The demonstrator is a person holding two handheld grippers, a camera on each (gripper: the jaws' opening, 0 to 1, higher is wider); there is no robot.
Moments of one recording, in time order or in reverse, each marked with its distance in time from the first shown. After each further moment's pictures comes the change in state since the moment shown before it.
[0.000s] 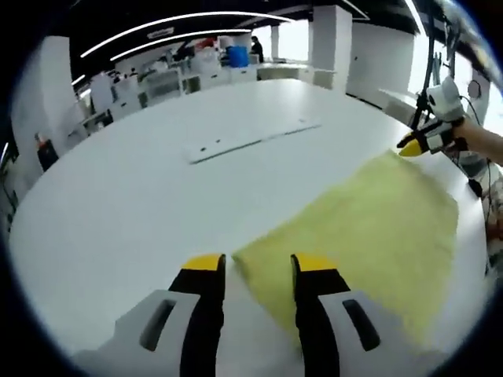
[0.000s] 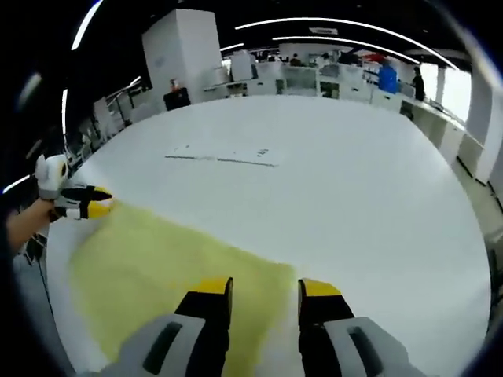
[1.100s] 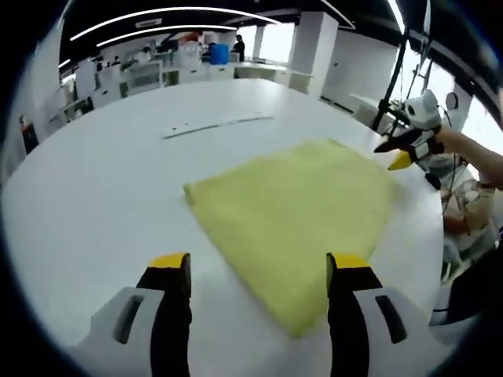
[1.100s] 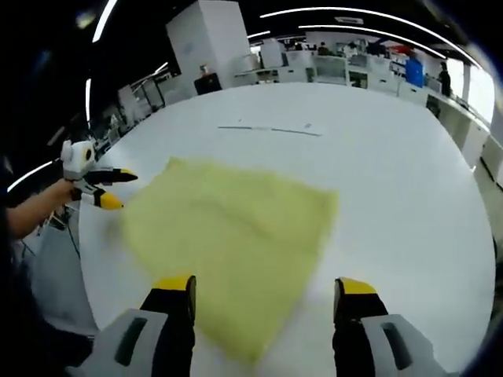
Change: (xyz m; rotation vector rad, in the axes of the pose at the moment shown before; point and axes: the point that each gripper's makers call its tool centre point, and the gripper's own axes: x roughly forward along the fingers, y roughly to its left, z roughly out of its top) left arm -0.076 -0.056 -0.057 -0.035 0.017 -0.146; right arm -0.073 0.050 -0.077 -0.068 0.083 0.126
